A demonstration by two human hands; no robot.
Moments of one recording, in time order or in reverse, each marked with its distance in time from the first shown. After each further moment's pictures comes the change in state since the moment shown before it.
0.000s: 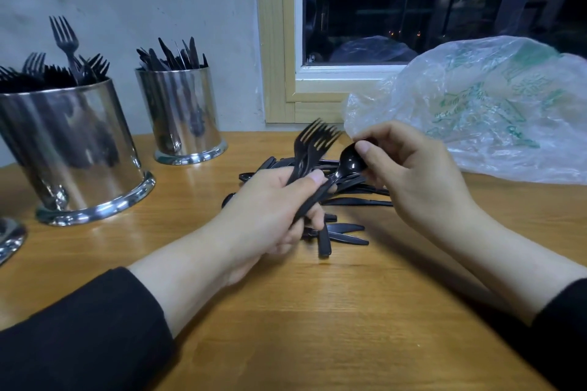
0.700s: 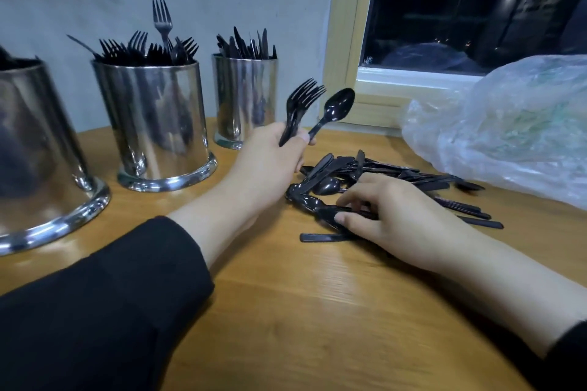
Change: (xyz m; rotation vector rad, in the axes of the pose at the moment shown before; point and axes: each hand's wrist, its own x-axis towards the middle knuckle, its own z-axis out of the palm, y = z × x) left_hand 0.010 -0.011 -0.076 0.191 0.463 0.192; right_hand -0.003 -0.015 0.065 -0.592 -0.567 -0.122
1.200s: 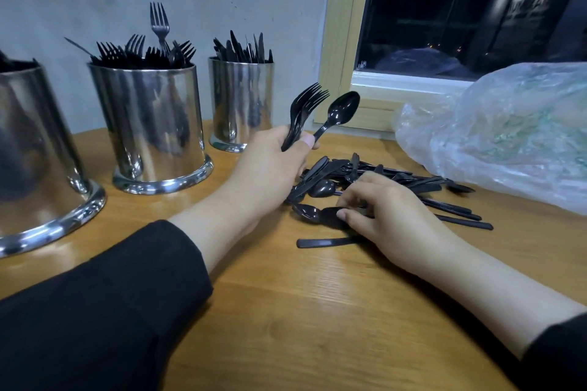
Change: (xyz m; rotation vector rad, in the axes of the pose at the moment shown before) left_hand -0.006 0.005 0.002 -0.015 -0.020 0.029; right_hand -0.003 -0.003 0.007 0.079 0.100 0.070
